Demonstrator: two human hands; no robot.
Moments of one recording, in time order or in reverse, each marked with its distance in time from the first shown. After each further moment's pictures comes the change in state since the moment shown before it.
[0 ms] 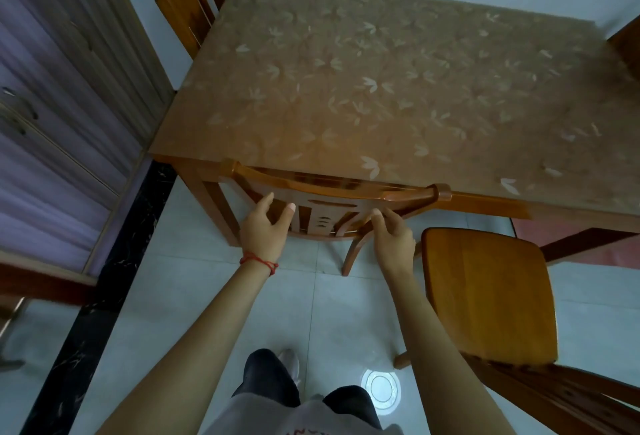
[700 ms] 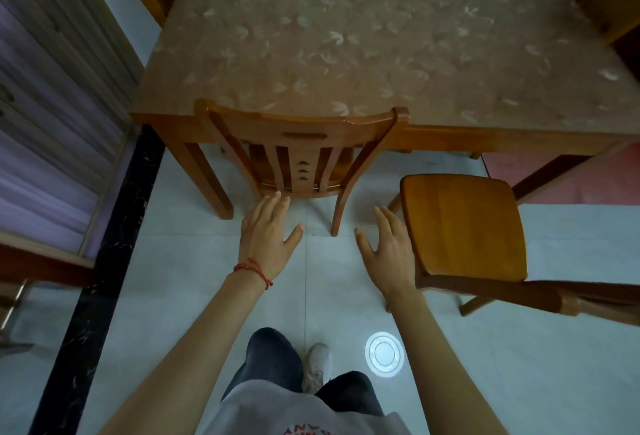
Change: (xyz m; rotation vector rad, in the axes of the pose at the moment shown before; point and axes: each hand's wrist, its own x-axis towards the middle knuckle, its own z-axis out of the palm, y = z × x) left_hand -0.137 -0.044 0.002 0.598 -0.223 0.427; right_hand -0.136 0.090 -0.058 -0.541 -0.046 -0.192
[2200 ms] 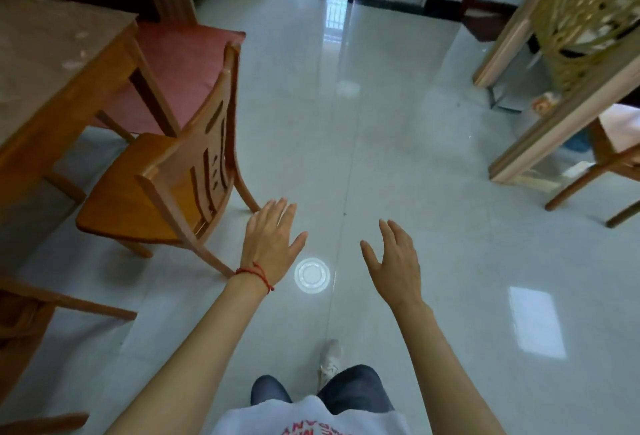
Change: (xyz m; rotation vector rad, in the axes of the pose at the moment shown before) left_hand -0.251 0.286 0.148 0.082 -0.601 1.378; right_hand -0.430 0.190 -0.049 0.090 0.772 1.156
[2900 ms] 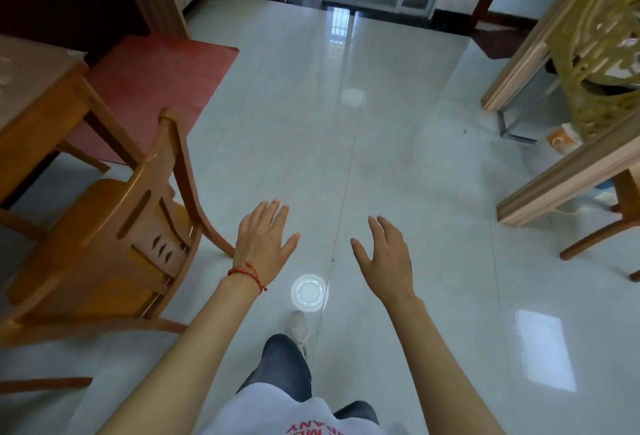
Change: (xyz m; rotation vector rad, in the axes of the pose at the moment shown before) left_hand 0.259 0.020 0.033 0.028 0.000 -0.065; right_hand 0.272 0.027 -0.023 0.001 -0.069 -0.086
